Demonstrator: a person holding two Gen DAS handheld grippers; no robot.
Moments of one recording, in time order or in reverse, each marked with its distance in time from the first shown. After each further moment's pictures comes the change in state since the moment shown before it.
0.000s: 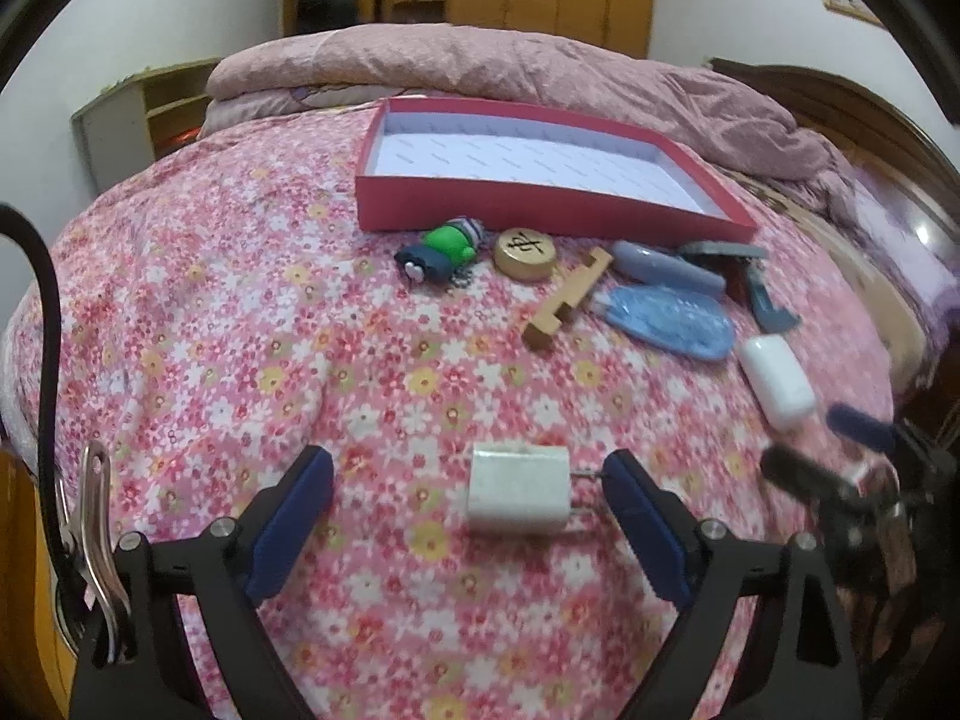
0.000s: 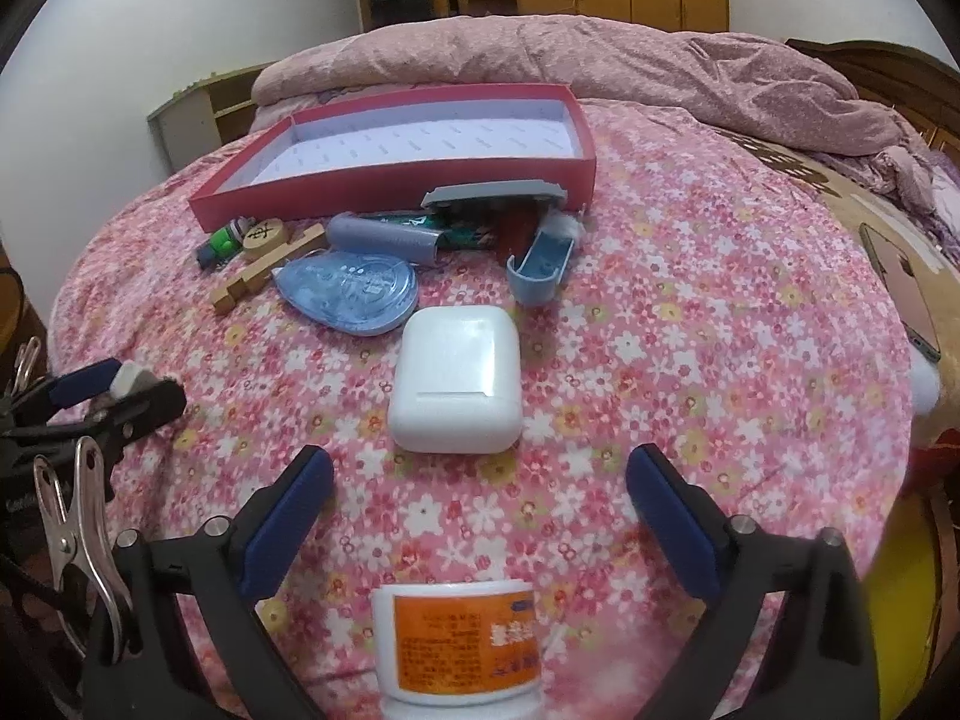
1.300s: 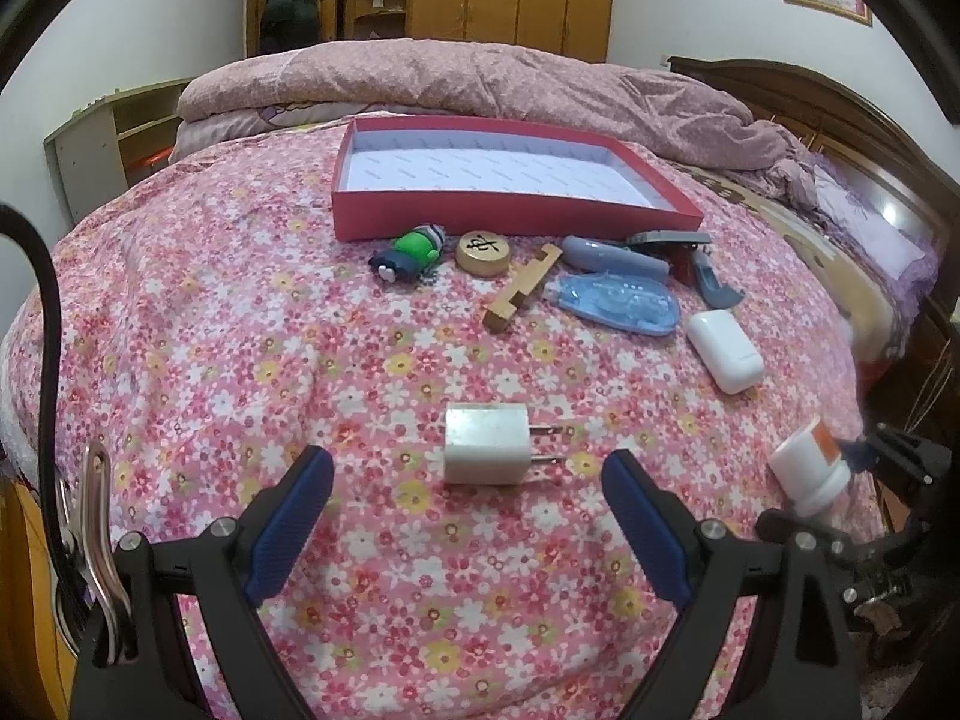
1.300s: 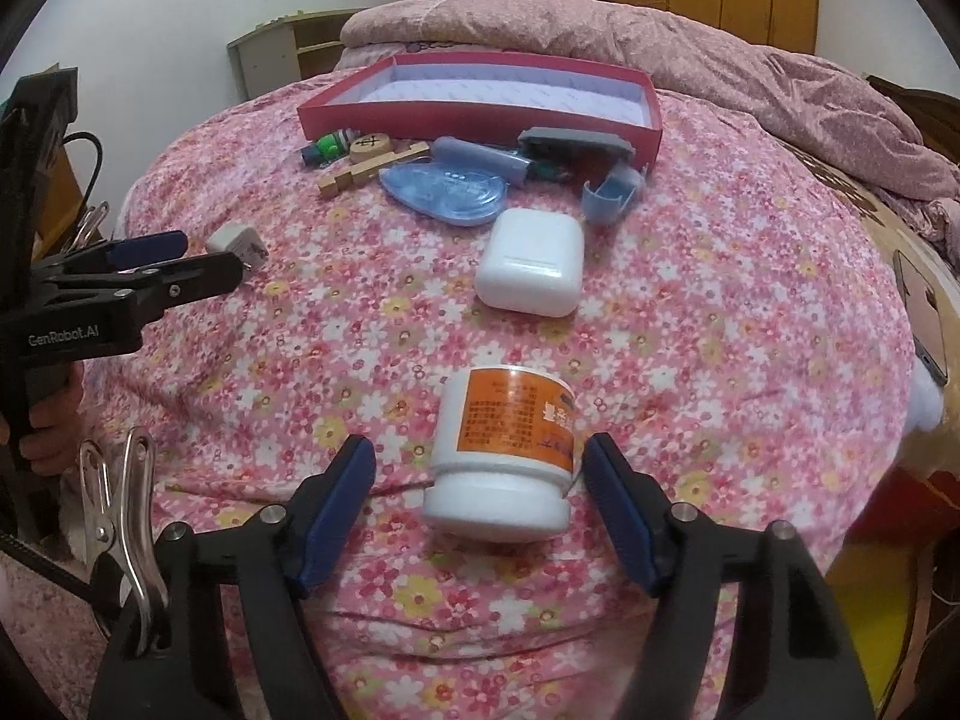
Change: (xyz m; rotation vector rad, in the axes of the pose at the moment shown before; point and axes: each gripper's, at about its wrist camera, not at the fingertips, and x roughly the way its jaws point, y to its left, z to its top) left arm -0.021 0.002 -0.018 0.047 -0.038 -0.077; right arm -0.035 0.015 -0.045 -0.179 0.077 0.101
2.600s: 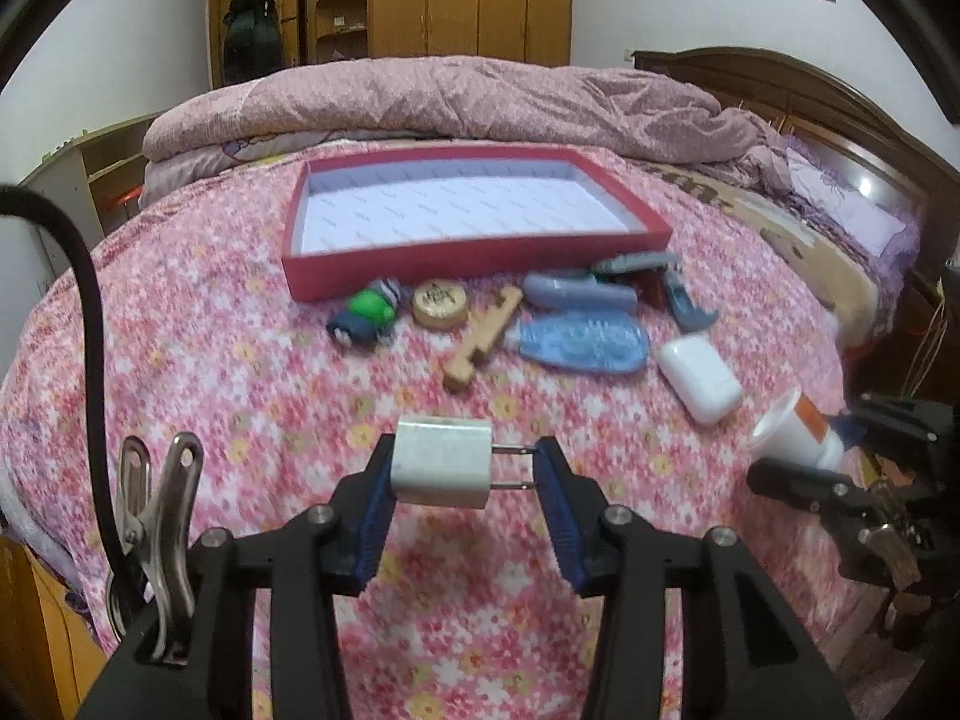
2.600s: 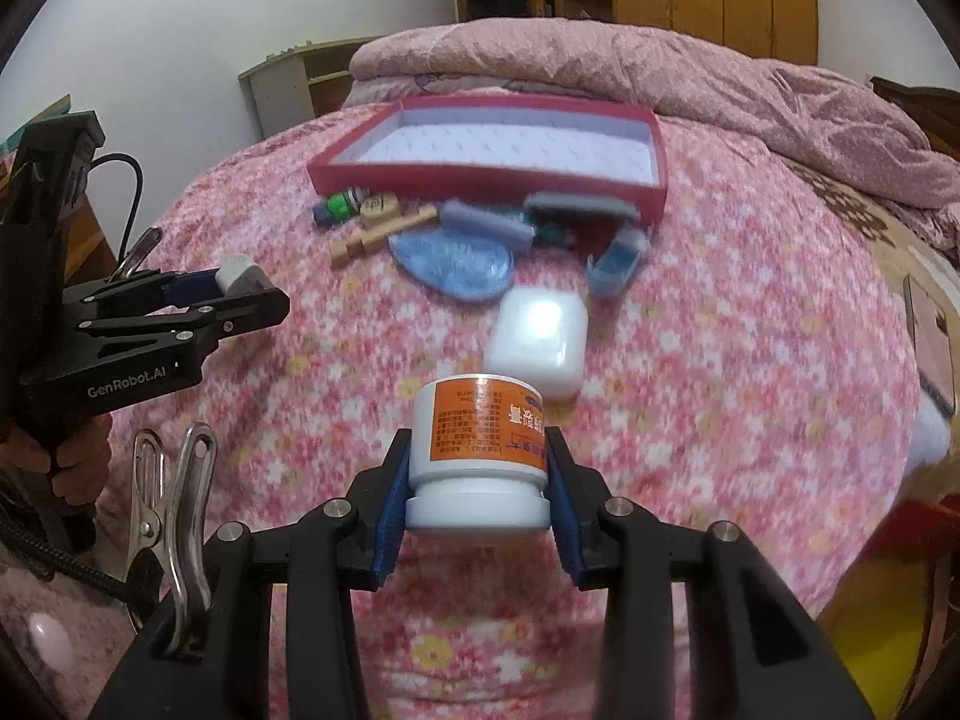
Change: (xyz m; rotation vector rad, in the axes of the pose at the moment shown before) left arm 0.002 -0.015 0.029 0.084 -0.034 -0.031; right arm -0.011 -0.007 0.030 0.017 -0.065 0.054
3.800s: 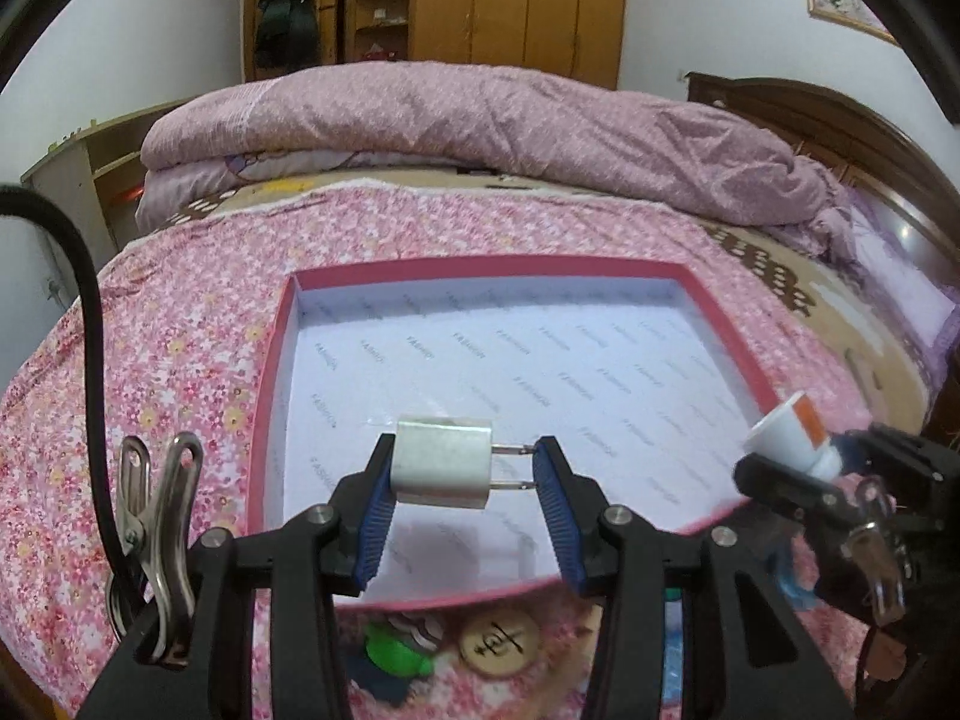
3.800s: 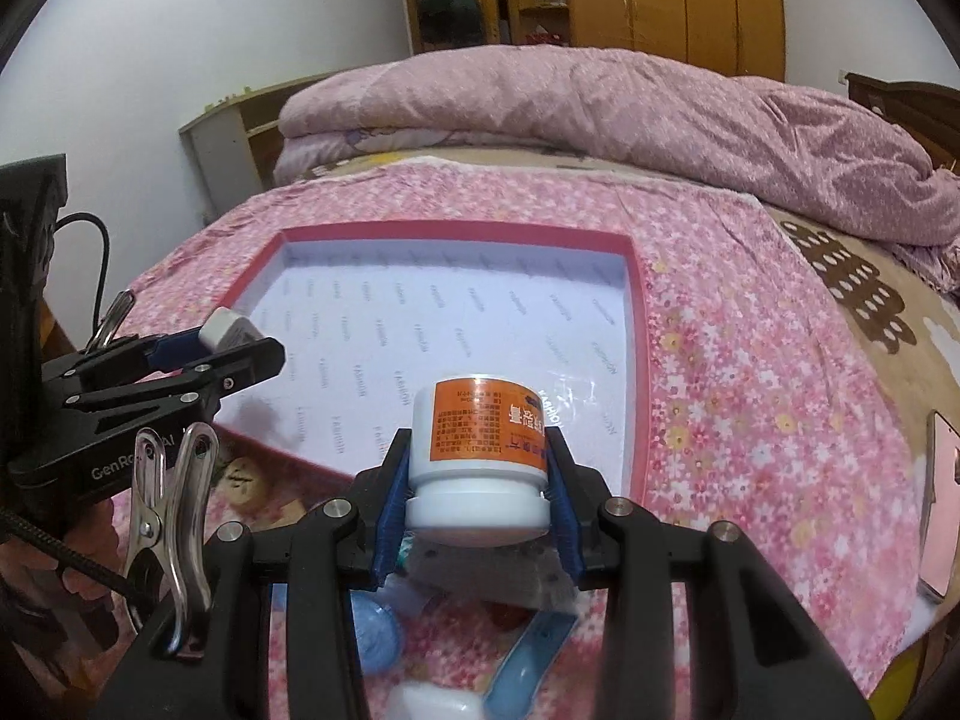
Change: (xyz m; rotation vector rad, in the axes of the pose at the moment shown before) left arm 0.103 0.035 0.135 -0.092 0.020 0.059; right arm 0.082 -0.058 0.149 0.088 -0.040 -0.063
